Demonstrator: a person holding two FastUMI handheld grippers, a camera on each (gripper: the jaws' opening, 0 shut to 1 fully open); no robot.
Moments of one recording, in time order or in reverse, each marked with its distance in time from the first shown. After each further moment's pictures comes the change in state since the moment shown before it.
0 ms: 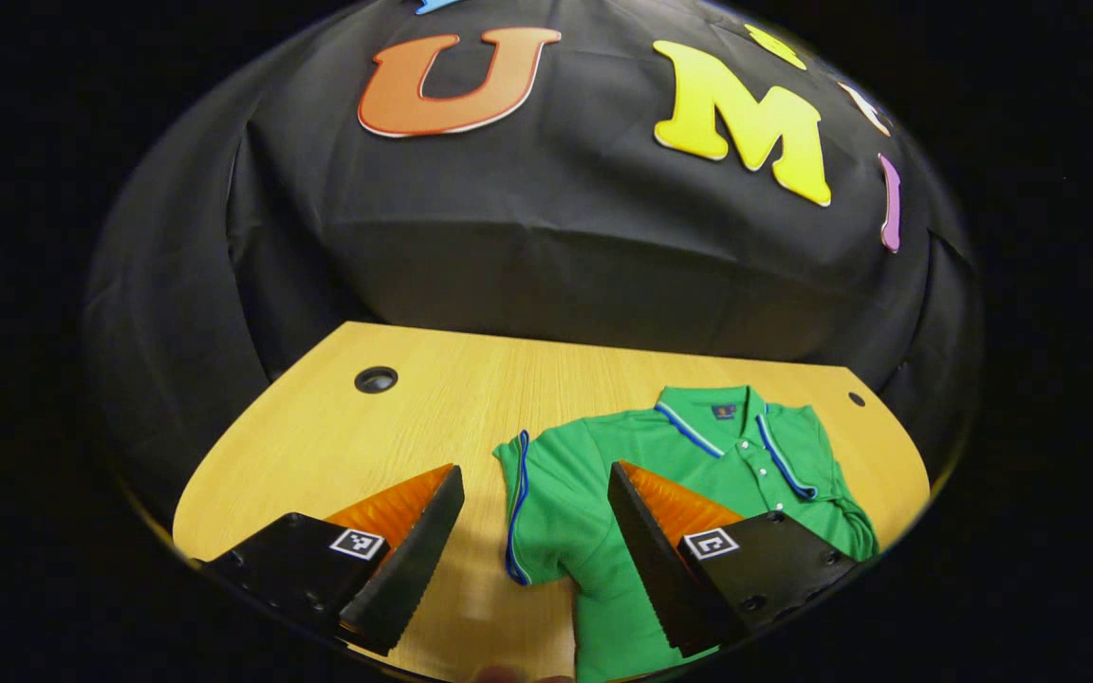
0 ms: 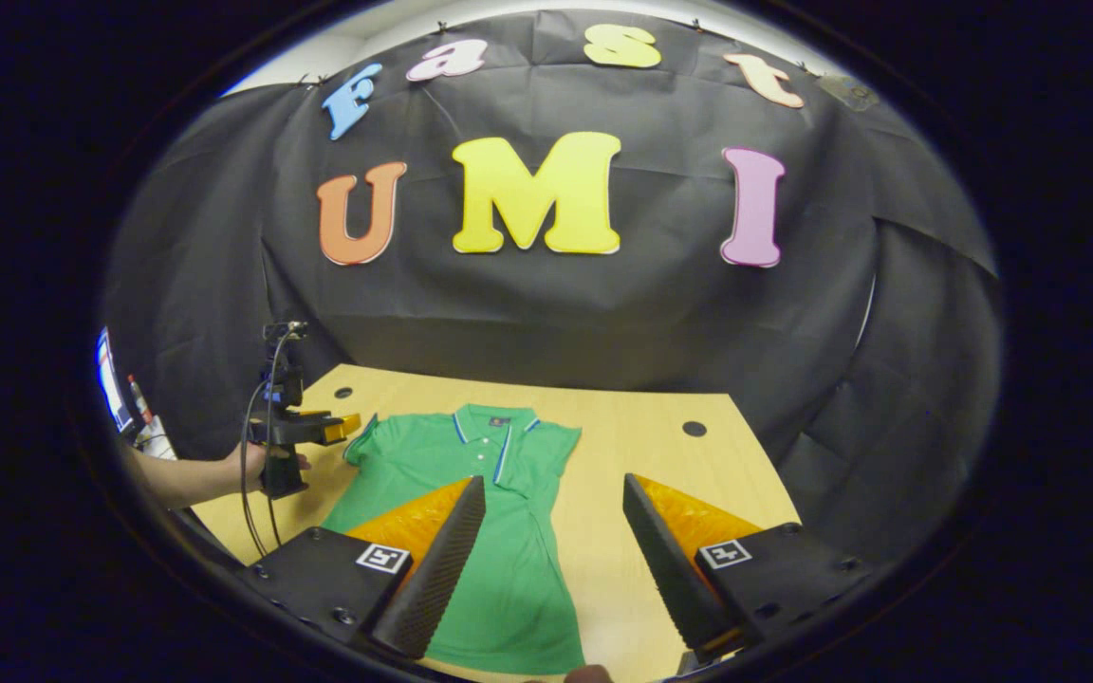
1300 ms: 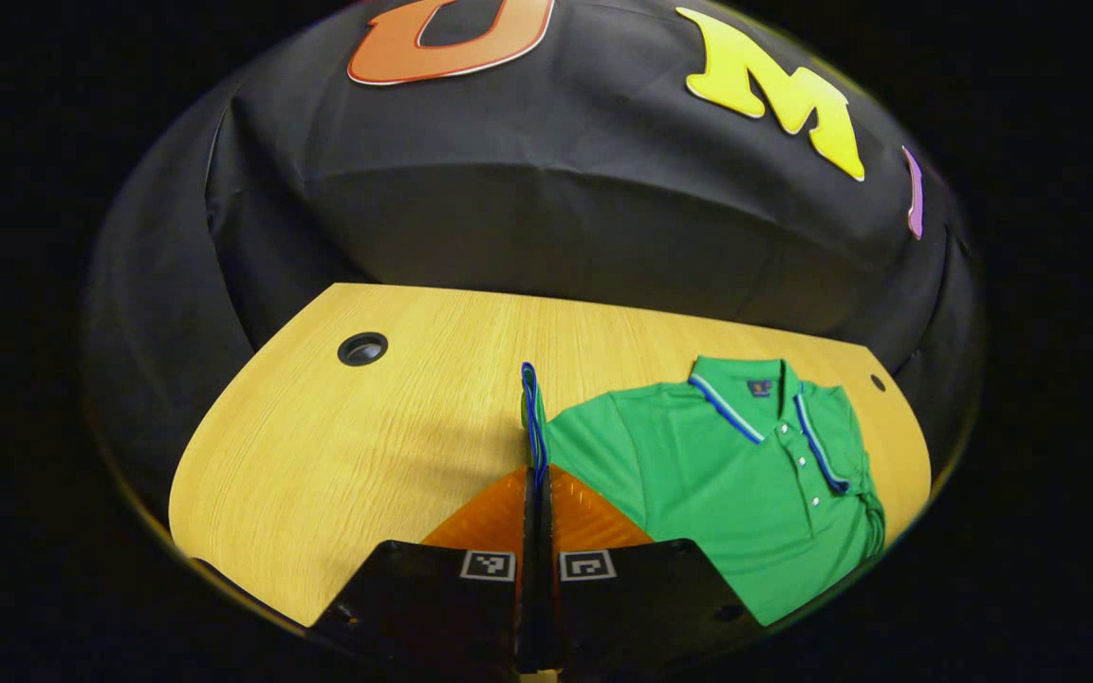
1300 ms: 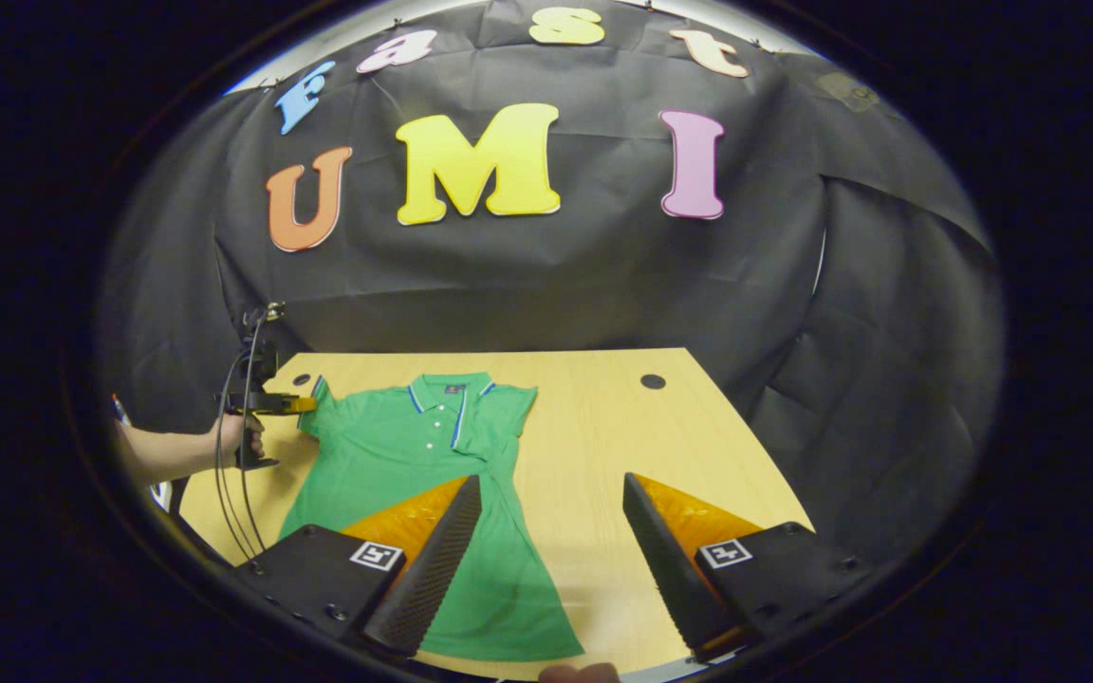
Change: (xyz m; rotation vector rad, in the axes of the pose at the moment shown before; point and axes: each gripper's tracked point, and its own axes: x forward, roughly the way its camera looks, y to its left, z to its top) left arm 0.028 0.001 0.005 -0.028 0.114 -0.009; right arm -0.001 -0.037 -0.049 0.079 0.038 -0.110
